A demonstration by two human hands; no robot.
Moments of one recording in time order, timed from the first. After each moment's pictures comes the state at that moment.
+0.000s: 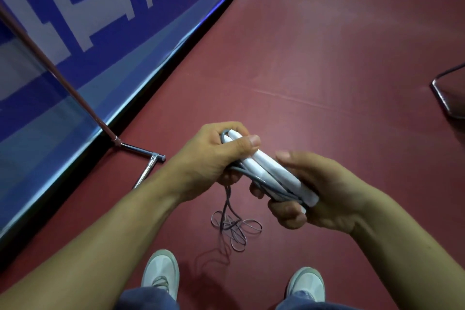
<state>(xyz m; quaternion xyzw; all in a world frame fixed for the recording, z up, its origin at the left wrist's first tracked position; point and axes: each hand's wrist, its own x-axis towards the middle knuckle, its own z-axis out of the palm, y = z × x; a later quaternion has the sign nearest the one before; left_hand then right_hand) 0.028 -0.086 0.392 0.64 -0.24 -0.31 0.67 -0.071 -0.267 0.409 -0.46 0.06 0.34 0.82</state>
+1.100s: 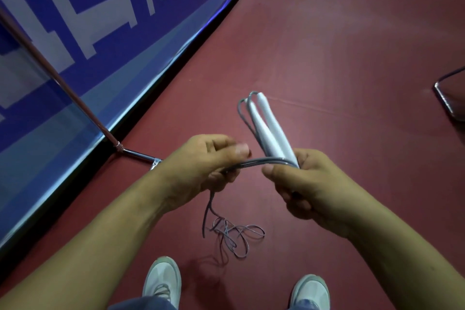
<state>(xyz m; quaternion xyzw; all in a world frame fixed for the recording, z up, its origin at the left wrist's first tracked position) 0.039 -0.068 0.388 0.63 -0.21 -0.37 0.65 -0.073 -0.252 0.416 -0.66 0.16 0.10 0.72</state>
